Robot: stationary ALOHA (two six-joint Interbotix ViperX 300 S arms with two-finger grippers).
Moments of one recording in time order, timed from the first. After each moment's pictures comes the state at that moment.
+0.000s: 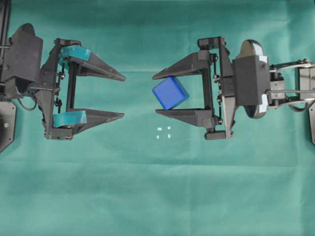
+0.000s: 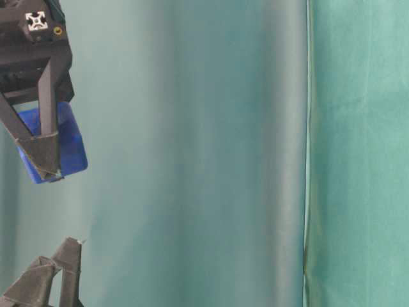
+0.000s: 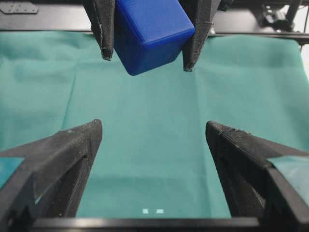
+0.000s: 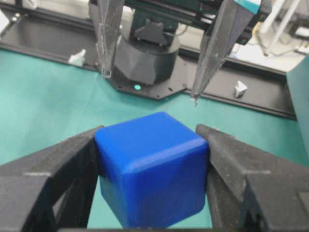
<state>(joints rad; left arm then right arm) -0.01 -0.54 0.73 0.00 0.03 -0.01 0.00 -0.29 0.52 -0.53 -0.01 0.45</state>
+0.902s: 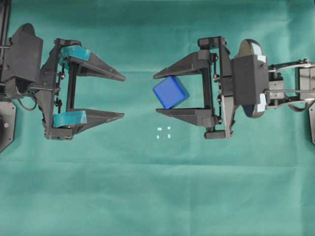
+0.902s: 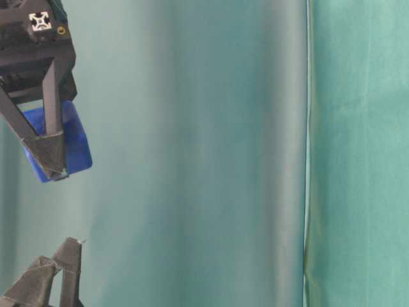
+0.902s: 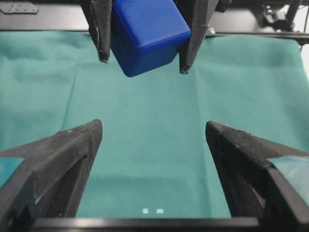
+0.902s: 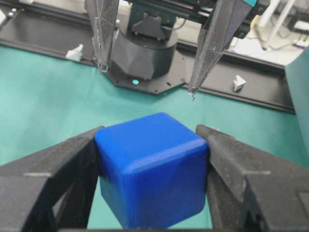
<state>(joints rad) -0.01 -0.54 0.73 0.00 0.03 -0.01 0.00 -0.29 0.52 -0.53 0.02 0.46</state>
